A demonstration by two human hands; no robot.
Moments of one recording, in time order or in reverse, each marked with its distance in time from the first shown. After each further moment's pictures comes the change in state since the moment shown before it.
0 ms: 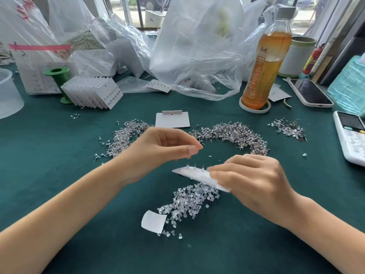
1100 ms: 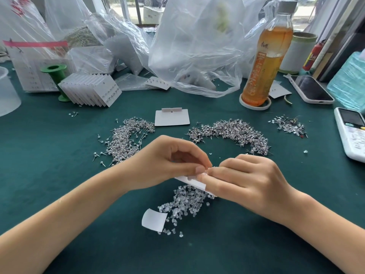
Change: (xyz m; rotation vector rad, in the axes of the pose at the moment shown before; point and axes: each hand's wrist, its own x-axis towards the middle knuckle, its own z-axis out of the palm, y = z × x) left_hand -0.009 0.000 0.007 0.181 -0.235 0.025; right_hand 0.005 -0.006 0.001 -0.208 -0.059 -0.154
